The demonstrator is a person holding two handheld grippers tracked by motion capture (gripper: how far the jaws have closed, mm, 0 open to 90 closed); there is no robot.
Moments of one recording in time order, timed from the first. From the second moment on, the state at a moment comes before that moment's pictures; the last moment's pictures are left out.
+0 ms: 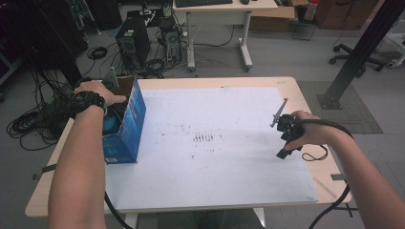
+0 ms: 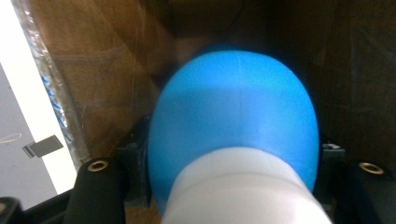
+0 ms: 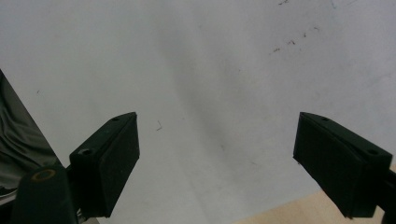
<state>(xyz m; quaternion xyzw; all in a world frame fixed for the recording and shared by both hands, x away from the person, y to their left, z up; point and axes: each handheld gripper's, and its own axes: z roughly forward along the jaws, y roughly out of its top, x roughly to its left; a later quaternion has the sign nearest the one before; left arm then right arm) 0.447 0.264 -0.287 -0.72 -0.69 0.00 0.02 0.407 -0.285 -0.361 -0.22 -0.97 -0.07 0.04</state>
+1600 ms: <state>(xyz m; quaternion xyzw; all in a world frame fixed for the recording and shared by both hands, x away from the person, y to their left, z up) 0.438 0.256 -0.244 -0.71 -0.71 -0.02 0.02 0.407 -0.283 -0.360 -0.21 -0.97 -0.07 0.04</state>
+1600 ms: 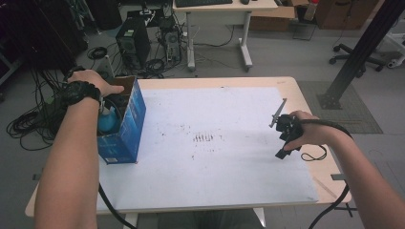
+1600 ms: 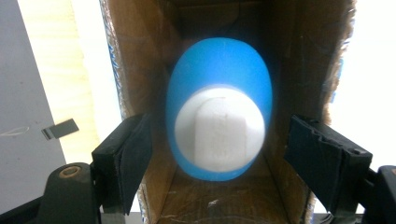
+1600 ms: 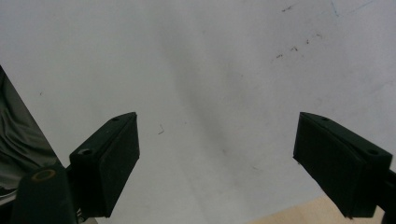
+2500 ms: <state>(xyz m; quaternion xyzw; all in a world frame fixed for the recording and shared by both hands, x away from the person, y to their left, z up) 0.430 0.245 -0.212 -0.72 -0.69 -0.05 0.01 0.403 -0.285 -0.355 -0.21 -0.97 -0.08 0.03</state>
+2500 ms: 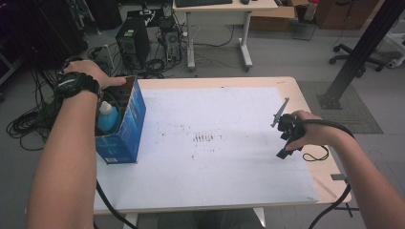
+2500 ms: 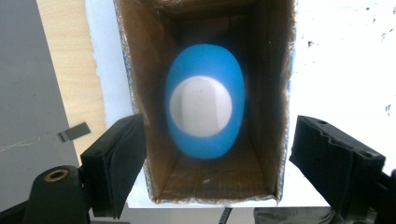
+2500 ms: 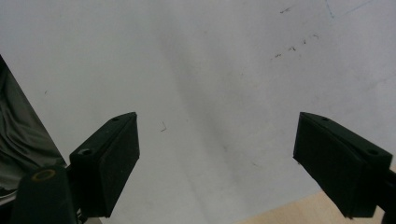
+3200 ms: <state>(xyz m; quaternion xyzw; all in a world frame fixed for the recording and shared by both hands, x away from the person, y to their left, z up) 0.427 0.228 -0.194 -0.74 -0.67 -0.06 0.00 0.400 -0.285 -0.350 -0.21 -0.97 -0.08 0.03</state>
